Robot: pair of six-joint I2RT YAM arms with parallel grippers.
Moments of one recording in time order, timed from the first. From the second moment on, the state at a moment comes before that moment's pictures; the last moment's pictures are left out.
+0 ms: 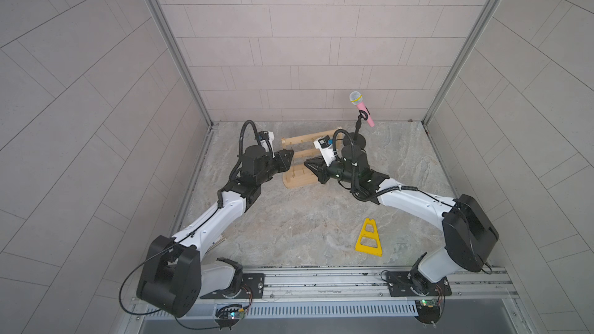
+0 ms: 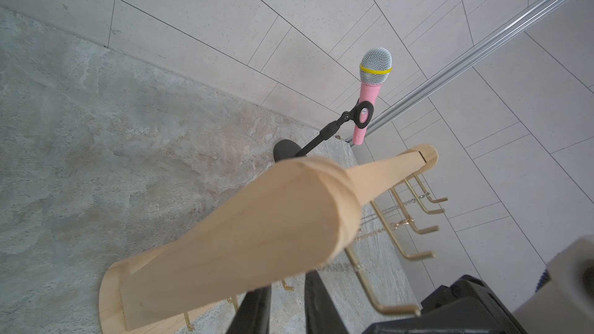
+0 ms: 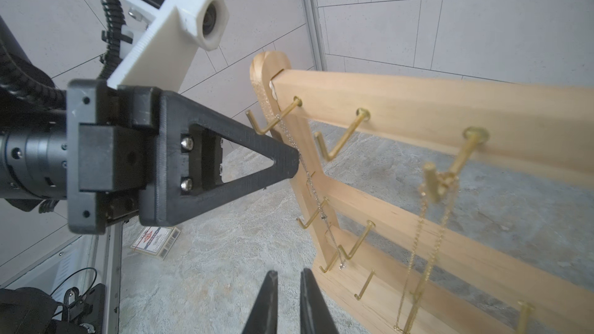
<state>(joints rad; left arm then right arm) -0.35 1.26 0.80 0.17 0.25 -0.64 0.67 1.56 1.03 0.27 -0.32 0.22</state>
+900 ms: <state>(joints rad) -0.36 1.25 0.81 0.16 0.20 -0.61 0.67 1.56 1.03 0.27 -0.32 0.22</state>
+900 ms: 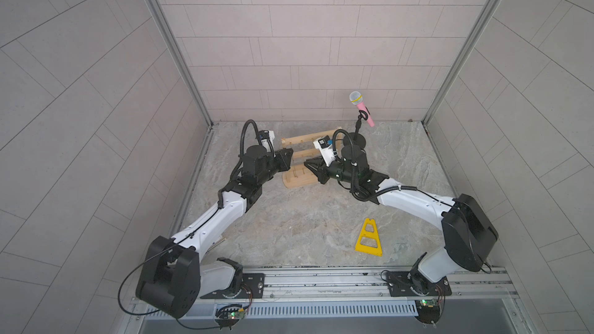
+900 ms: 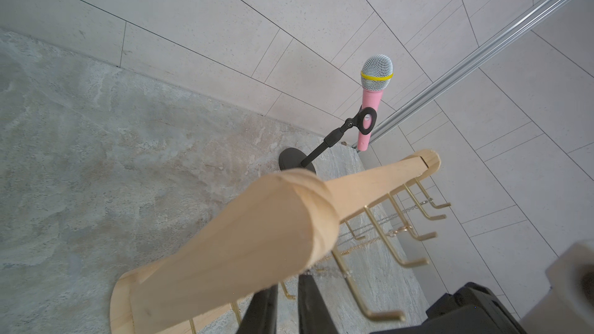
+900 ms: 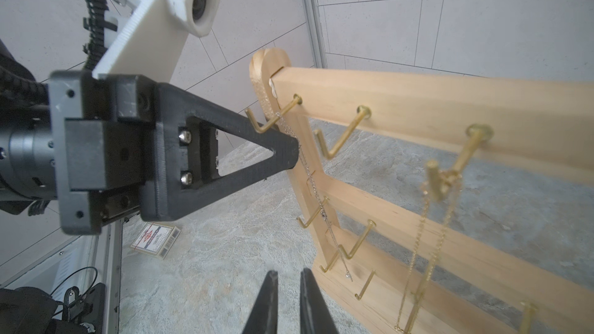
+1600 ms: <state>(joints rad) -0.40 1.27 0.81 0.14 0.14 -0.57 0.67 1.57 1.03 0.27 -0.32 0.22</state>
